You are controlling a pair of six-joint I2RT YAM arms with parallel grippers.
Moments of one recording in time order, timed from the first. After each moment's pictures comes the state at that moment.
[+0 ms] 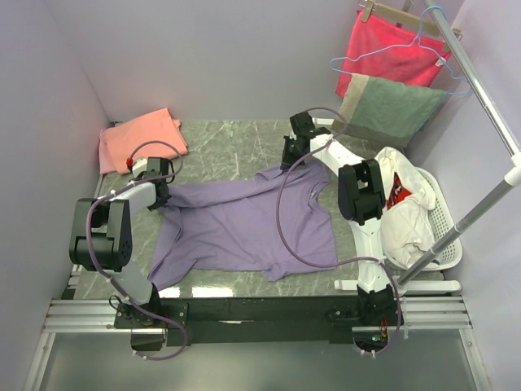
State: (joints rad) left arm -0.05 1.67 0.92 -0.29 -0.49 -0.61; right arm 0.33 2.33 1.94 -0.63 -0.16 0.46
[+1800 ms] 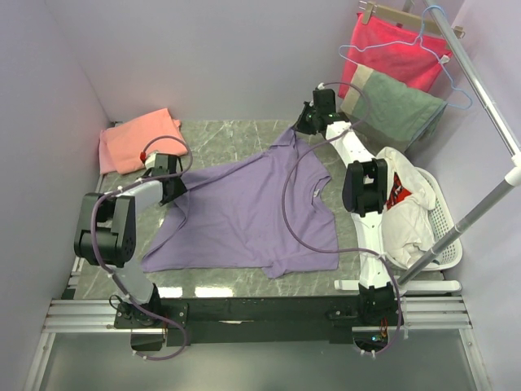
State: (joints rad) left arm -0.11 1.71 0.95 -0.18 -0.31 -0.63; right arm 0.19 2.49 2.29 -0.45 -0.17 0.55
